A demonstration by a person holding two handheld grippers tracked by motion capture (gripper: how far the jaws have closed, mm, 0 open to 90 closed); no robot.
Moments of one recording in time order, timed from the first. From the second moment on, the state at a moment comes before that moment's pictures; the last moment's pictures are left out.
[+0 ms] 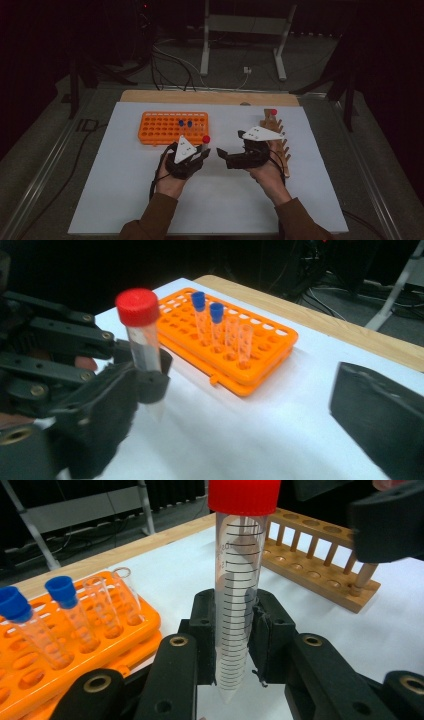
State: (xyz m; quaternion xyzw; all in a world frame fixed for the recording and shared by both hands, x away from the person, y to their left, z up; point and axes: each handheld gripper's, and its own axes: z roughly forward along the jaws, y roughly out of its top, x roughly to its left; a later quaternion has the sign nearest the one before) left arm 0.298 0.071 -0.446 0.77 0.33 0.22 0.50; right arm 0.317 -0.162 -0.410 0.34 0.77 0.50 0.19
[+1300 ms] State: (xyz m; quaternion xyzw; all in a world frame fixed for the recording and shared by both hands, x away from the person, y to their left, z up) left arm 0.315 0.118 -0.438 0.73 0.38 0.25 0.51; right arm 0.292 -0.225 -0.426 0.39 0.74 0.51 0.21
